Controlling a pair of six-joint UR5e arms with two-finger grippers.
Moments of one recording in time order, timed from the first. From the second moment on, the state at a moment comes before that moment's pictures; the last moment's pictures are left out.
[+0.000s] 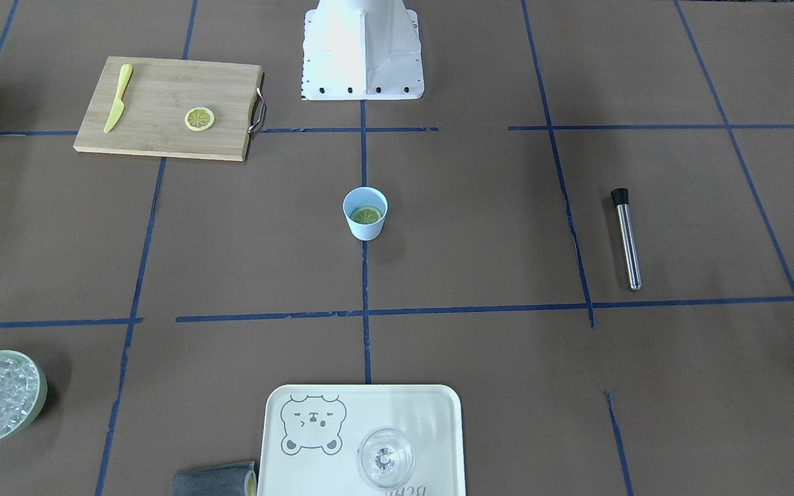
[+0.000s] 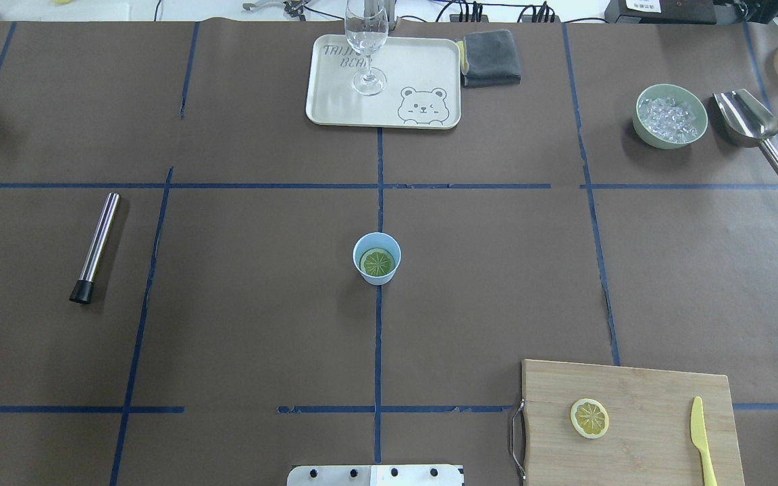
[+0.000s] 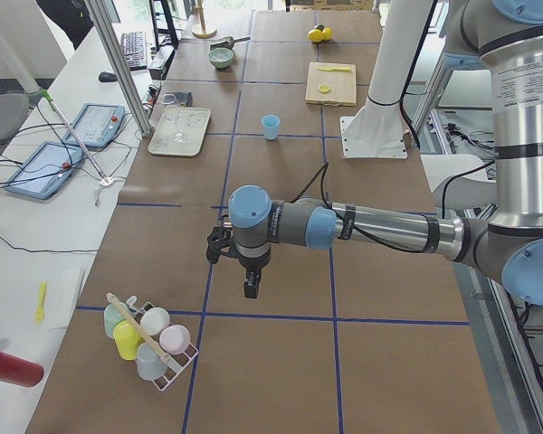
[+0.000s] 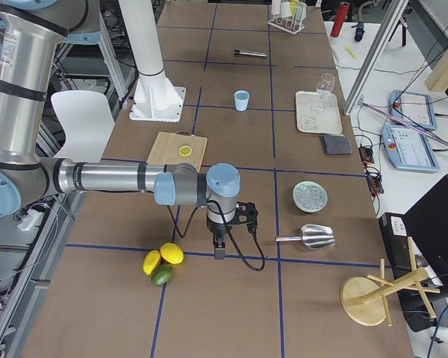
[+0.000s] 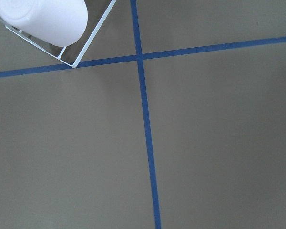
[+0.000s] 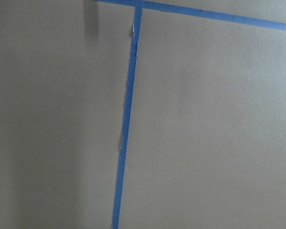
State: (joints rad) left arm -1.45 -1.43 -1.84 -1.57 -2.36 -0.09; right arm 1.48 -1.85 1.83 -1.53 2.23 0.00
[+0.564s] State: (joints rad) left arm -1.23 -1.57 -1.80 -1.64 -2.37 -0.39; right arm 1.50 -1.86 1.80 -1.47 2.26 -0.01
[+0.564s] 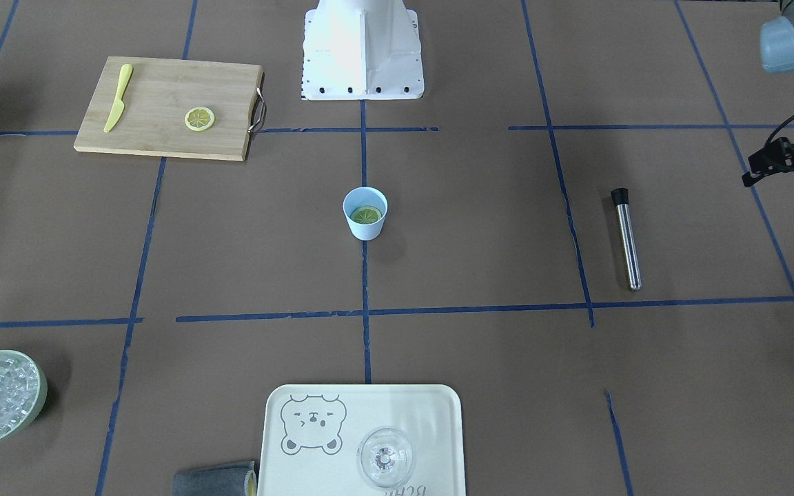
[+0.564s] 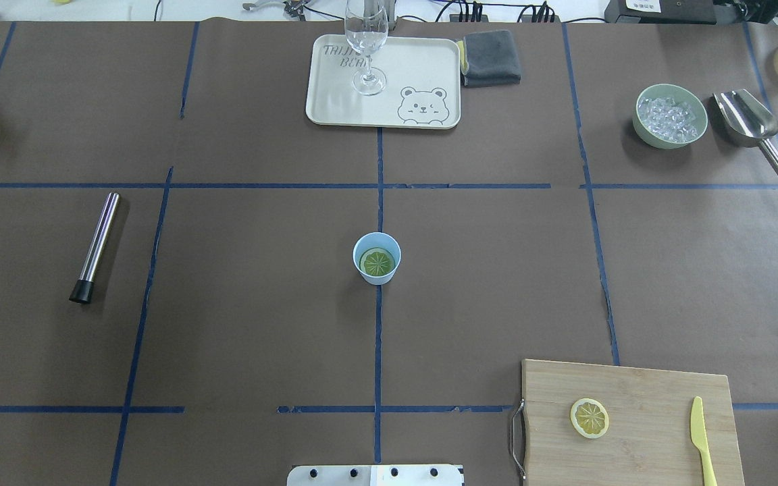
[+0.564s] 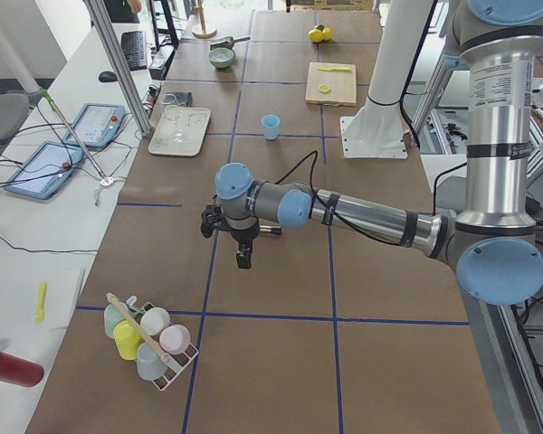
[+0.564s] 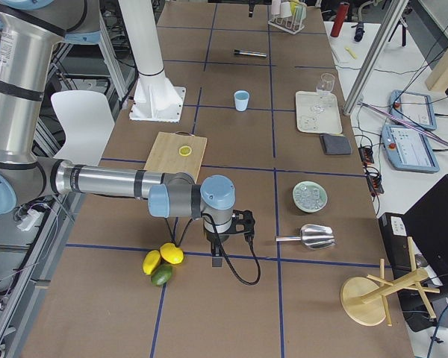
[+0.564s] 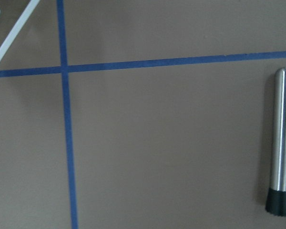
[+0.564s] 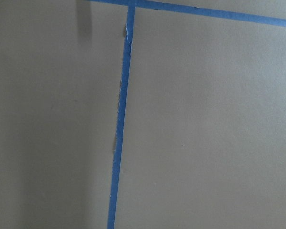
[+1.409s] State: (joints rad) left arm -1.14 -1.73 -1.70 -1.84 -2.36 -0.47; right arm 1.53 -1.86 1.80 -1.47 2.26 -0.01
